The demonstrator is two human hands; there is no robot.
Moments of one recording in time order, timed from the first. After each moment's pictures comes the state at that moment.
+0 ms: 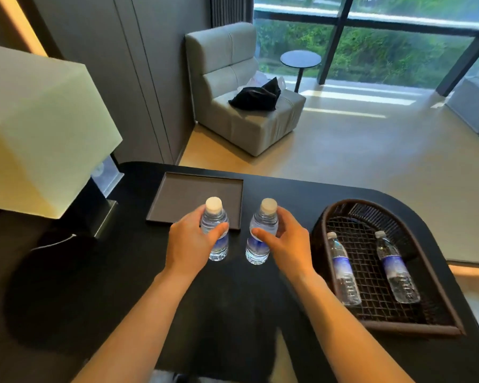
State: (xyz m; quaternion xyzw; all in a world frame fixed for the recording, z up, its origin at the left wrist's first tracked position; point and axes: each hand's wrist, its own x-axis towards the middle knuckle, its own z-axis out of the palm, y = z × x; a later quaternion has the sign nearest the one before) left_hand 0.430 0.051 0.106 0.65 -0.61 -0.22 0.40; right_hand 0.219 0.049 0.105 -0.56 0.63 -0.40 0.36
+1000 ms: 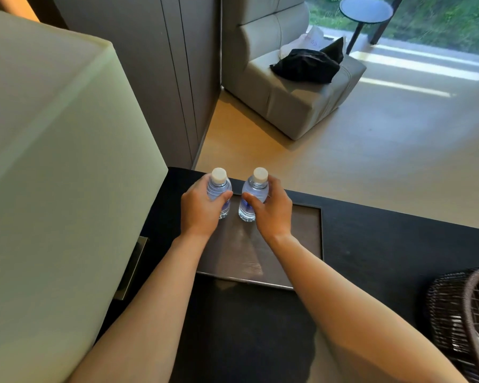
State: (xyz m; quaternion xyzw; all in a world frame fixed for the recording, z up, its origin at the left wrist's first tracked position) left_hand 0.633 -0.266 -0.003 0.69 -0.54 -0.24 0.42; right_hand 0.475 -0.284 -0.018 -0.56 0.65 -0.40 0.33
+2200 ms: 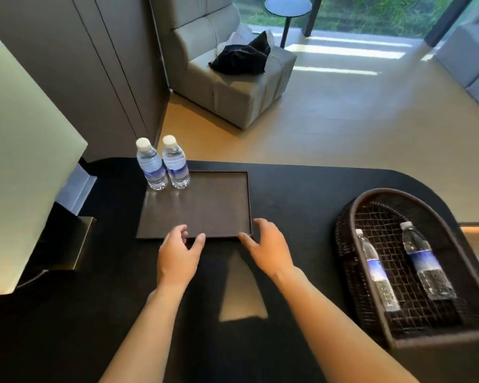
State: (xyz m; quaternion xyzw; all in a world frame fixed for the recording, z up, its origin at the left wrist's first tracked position) left_hand 0.510 -0.066 -0.004 0.75 -0.50 -0.34 0.28; right_hand 0.300 -0.071 0.006 -0.58 0.73 -0.19 0.31
